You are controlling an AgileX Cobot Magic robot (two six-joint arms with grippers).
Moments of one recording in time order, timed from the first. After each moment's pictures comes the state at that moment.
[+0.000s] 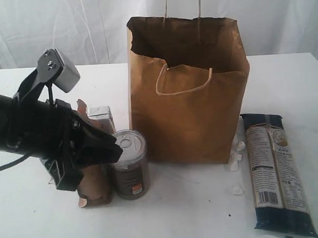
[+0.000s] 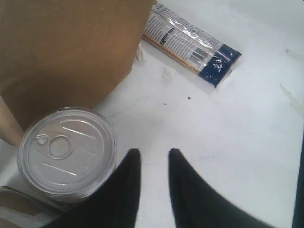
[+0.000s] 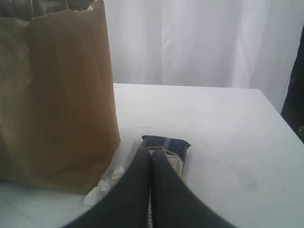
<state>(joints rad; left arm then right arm) -0.49 1.25 -0.78 -1.06 0.73 1.31 0.06 0.00 -0.05 0.24 0.24 -0.18</state>
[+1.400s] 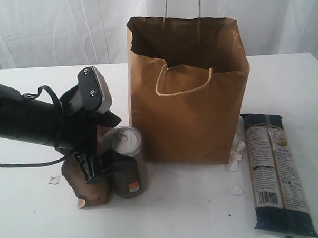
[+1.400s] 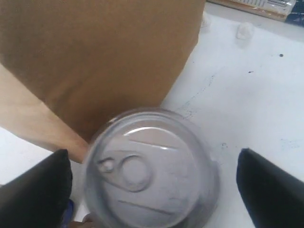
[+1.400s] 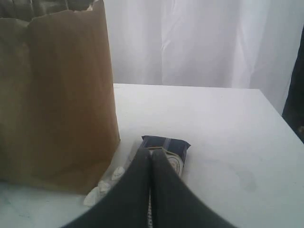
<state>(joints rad) -0.49 1.52 -0.82 -1.24 0.51 1.87 0.06 0.00 -0.05 0.24 0.23 -0.18</state>
